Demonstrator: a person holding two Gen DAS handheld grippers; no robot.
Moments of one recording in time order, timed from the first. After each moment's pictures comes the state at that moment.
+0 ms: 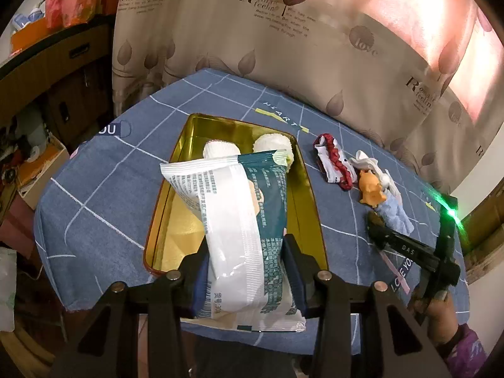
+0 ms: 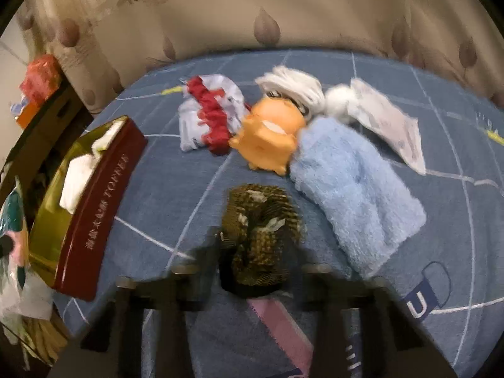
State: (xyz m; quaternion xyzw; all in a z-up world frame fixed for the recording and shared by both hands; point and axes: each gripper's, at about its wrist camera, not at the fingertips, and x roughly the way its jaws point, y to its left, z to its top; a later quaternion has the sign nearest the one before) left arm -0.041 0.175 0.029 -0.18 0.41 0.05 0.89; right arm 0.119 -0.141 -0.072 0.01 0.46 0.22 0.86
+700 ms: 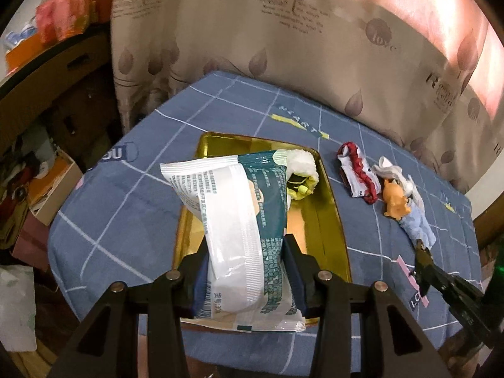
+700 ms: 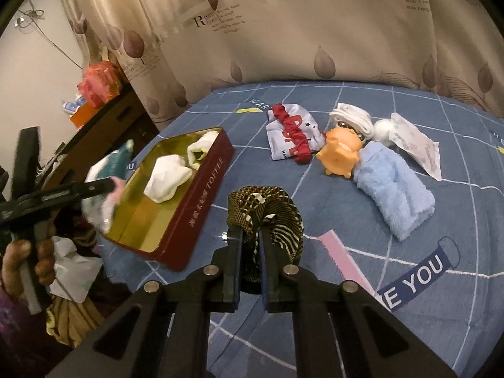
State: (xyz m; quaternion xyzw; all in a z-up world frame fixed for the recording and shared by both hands) left arm 0.011 0.194 0.034 -0.14 0.44 0.07 0.88; right arm 0.047 -0.136 -0.019 0.04 0.41 0.31 0.86
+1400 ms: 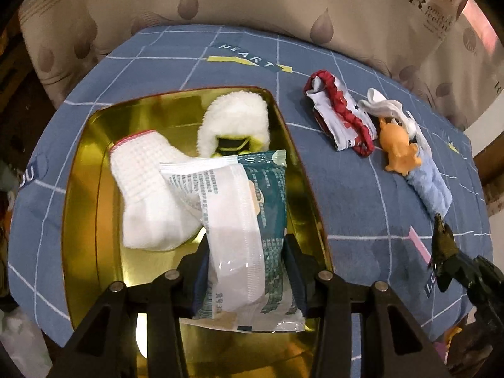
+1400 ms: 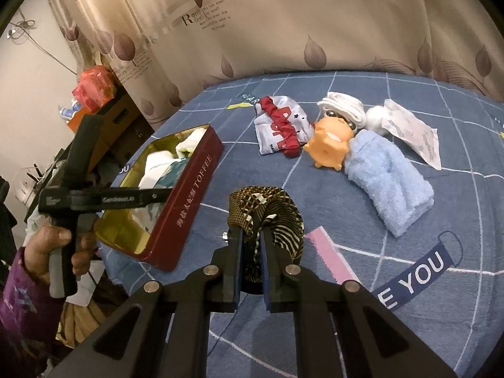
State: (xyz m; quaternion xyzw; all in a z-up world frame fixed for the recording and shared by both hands) left arm 0.100 0.142 -0.022 -0.08 0.55 -0.02 0.83; right arm 0.061 -0.147 -0.030 0.06 0.43 0.31 0.85
